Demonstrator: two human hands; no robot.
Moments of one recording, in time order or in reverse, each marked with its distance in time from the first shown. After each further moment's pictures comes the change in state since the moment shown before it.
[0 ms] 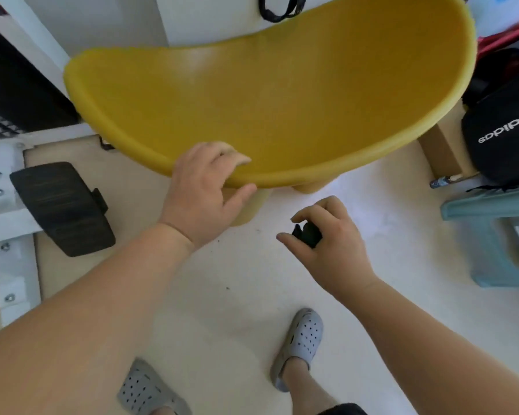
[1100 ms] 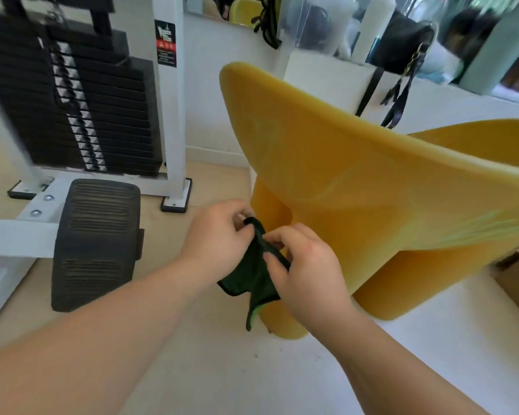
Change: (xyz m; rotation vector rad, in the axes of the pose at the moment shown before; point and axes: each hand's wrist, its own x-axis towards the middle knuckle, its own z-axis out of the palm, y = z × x) left_hand -0.122 -0.185 0.087 -0.320 0.287 -0.454; right_hand 0.054 -0.022 0.277 -0.124 0.140 -0.524
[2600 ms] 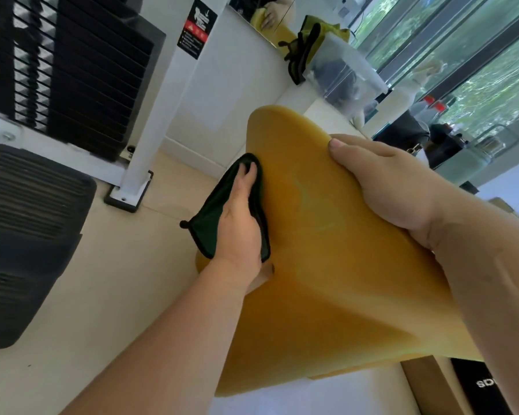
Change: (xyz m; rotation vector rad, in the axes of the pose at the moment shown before) left_hand 0.130 -0.003 0.031 -1.410 0.181 -0.201; right_hand 0.217 -0.088 -0.104 -0.031 -0.416 0.320
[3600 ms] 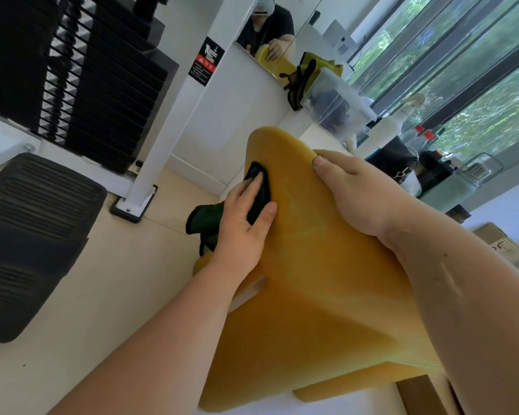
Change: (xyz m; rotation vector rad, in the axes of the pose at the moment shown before) left_hand -0.008 -0.003 -0.008 0.608 -0.061 0.371; right_hand -0.011 -0.007 0.005 -0.210 0.066 -0.139
